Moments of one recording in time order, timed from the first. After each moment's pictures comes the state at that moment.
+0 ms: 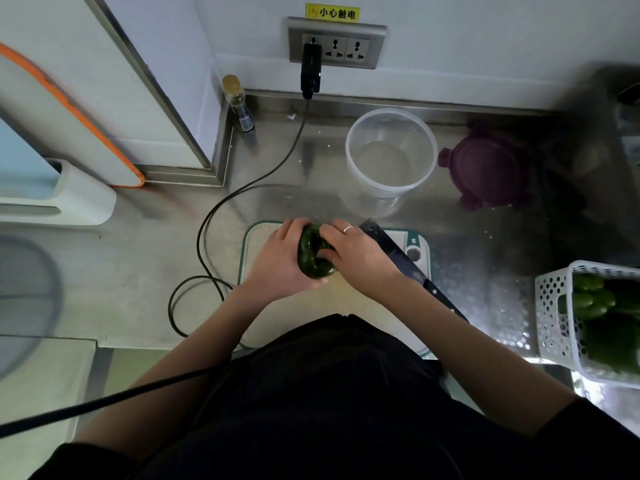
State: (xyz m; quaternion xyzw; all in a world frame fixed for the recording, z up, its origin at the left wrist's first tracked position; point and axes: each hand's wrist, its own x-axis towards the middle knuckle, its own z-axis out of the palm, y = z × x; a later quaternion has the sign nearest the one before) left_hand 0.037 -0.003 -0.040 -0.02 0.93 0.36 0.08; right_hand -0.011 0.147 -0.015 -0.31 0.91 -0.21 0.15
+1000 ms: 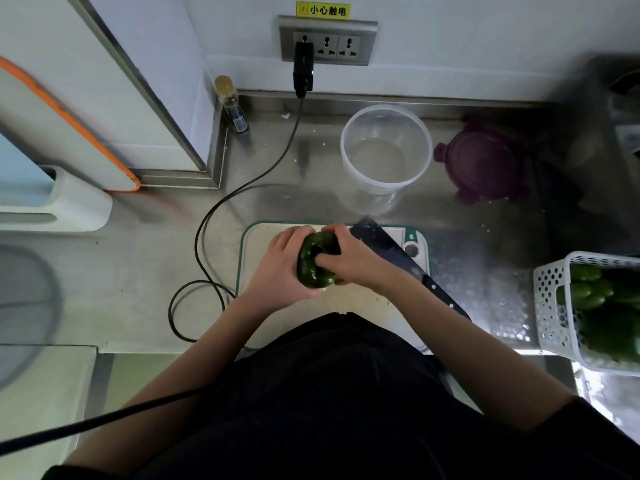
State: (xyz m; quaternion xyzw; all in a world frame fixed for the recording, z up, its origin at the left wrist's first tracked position) left_hand 0.050 -0.001 -0.049 0.06 0.92 0.38 0.01; right_hand -0.009 0.144 -0.008 -0.02 0.81 -0.41 0.41
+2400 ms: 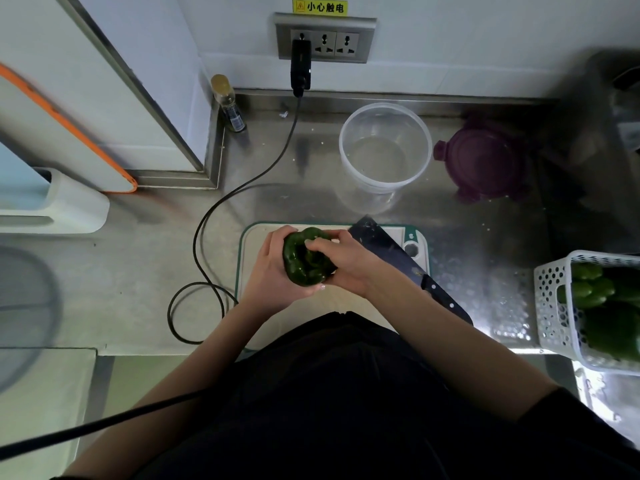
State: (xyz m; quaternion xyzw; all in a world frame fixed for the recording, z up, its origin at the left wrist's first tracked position) left_hand 0.057 -0.004 -0.057 -0.04 0.90 0.44 0.00; right_hand -0.010 0.124 -0.019 0.27 0.58 -0.63 0.44
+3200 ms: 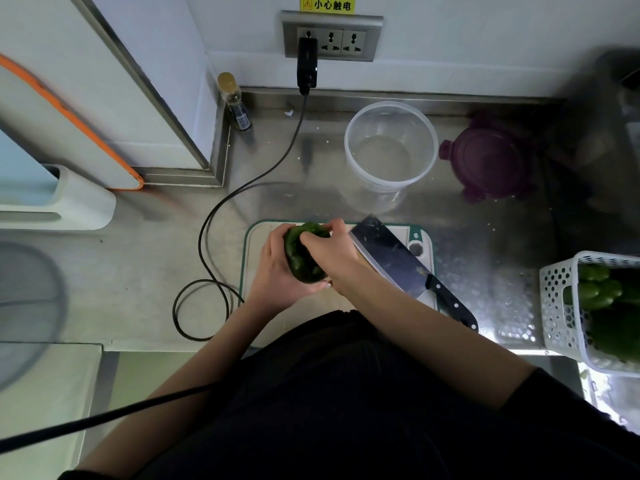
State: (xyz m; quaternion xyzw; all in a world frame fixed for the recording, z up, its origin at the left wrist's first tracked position) left_hand 0.060 0.003 -0.054 -0.10 0.88 0.46 0.00; right_hand -0.003 0.098 -0.017 0.20 0.78 -0.50 0.31
